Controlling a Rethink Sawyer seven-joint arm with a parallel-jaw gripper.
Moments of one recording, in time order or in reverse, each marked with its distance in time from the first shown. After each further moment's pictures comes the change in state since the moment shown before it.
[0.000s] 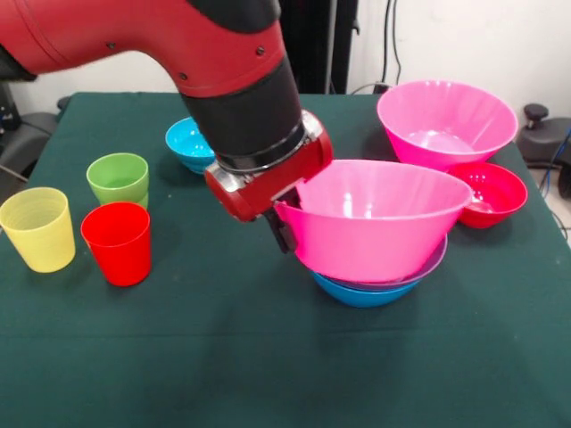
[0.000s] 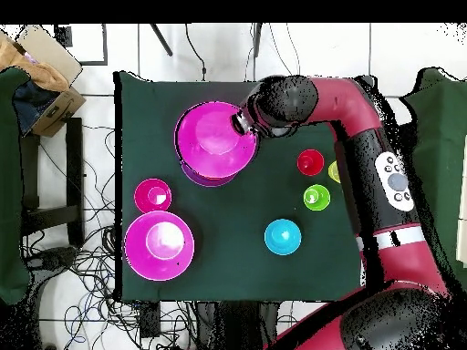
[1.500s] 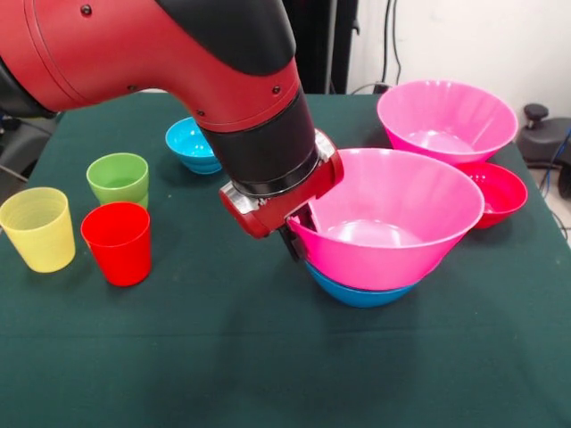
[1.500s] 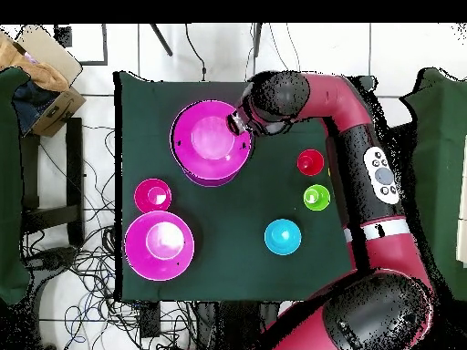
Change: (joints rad) arm 0.047 0.045 -0.029 -0.080 0.012 0.079 0.000
